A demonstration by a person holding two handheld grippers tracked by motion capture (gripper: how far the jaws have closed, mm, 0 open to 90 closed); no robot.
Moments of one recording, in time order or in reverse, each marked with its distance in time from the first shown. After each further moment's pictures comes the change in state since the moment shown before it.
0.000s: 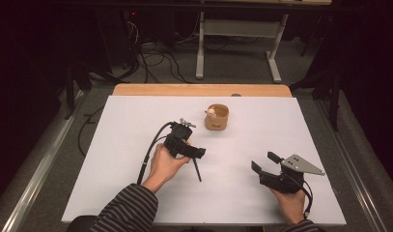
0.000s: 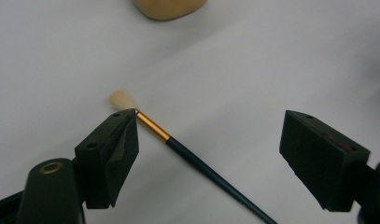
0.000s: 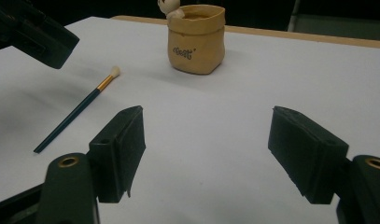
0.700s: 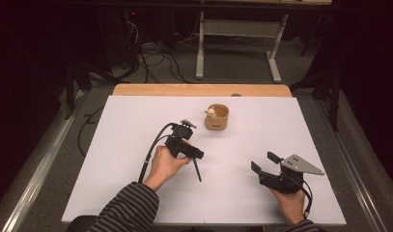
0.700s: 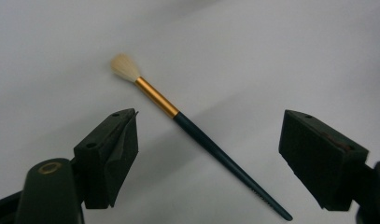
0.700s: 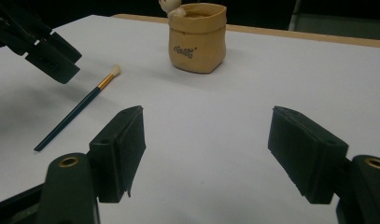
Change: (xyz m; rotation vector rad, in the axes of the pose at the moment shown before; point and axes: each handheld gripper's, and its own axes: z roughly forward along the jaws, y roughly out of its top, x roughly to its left) left arm 0.005 0.001 0.015 0.128 0.019 -0.077; right arm 0.001 0.000 0.000 0.002 -0.001 -0.004
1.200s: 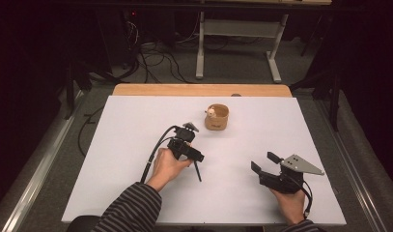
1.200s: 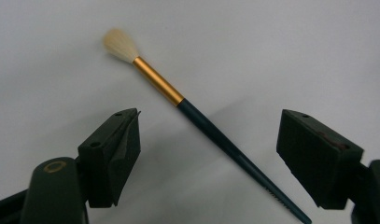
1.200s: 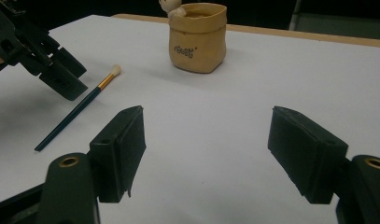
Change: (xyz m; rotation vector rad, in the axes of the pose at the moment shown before) left arm -0.002 -0.001 0.016 0.072 0.044 -0.004; right arm 0.000 0.000 0.000 0.000 0.002 0.000
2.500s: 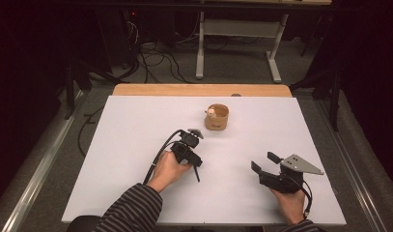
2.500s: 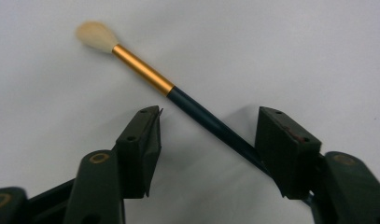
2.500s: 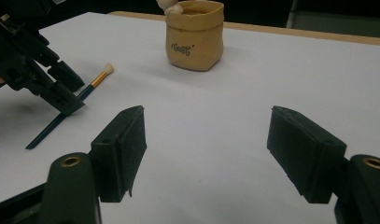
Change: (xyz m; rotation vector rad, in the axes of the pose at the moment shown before) left arm -0.011 -0.004 0.012 0.078 0.091 0.119; right arm 0.000 0.000 0.001 0.011 -0.011 -0.002
